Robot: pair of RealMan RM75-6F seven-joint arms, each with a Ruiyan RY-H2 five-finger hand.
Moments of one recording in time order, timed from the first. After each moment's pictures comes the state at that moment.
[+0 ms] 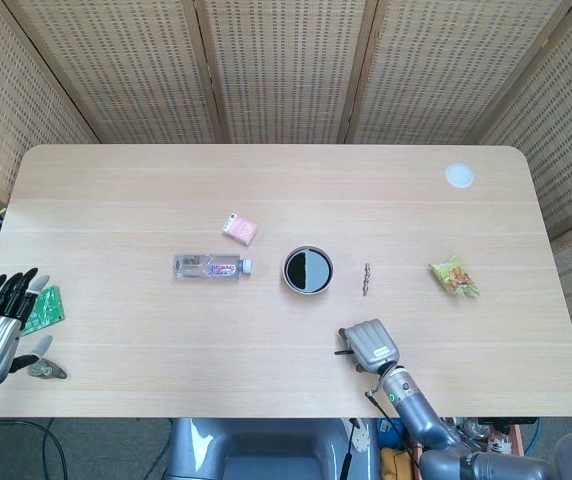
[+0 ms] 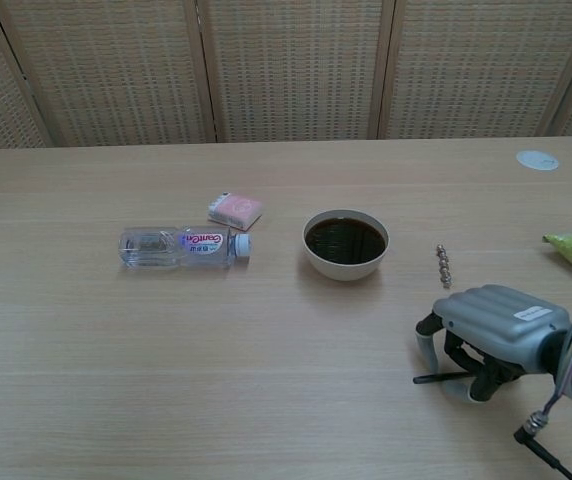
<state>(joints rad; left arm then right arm) -0.14 -1.17 -0.01 -1.49 1.58 1.47 0.05 0.53 -1.71 0.05 -1.42 -1.13 0.95 -0.57</state>
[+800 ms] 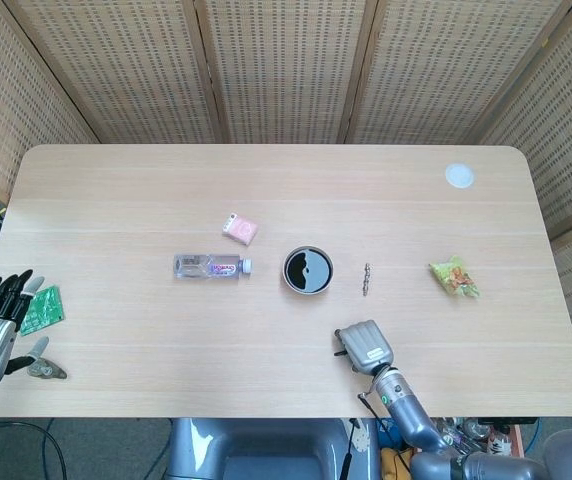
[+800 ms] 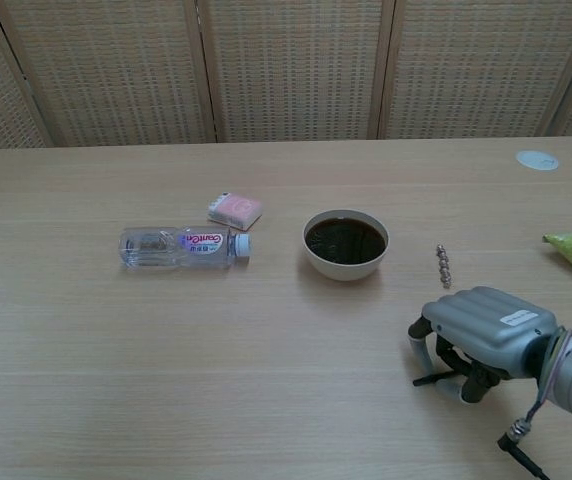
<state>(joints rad) -0.13 -1.19 0.00 -1.44 1.58 1.48 0.00 0.54 -1.75 0.04 -1.42 -1.08 0.99 -0.65</state>
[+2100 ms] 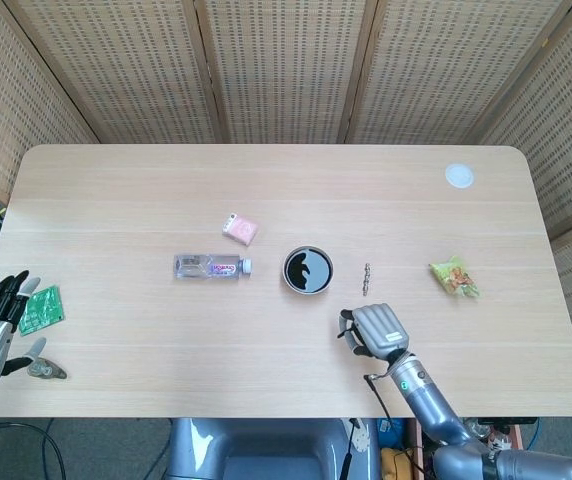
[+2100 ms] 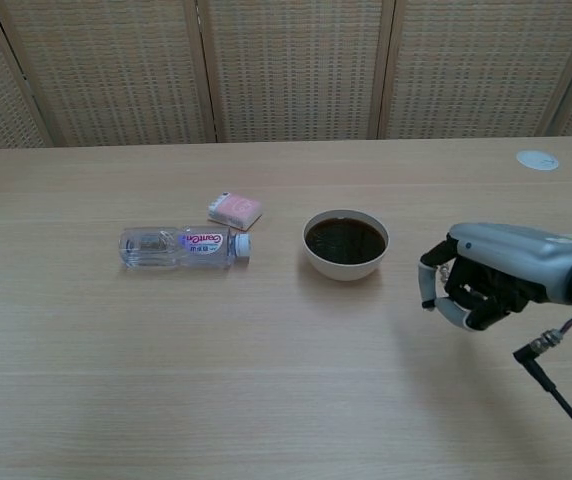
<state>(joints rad) -0.12 -1.19 0.00 -1.43 1.58 1.49 -0.01 0.55 -1.52 0.14 -1.67 -1.10 0.97 -0.36</state>
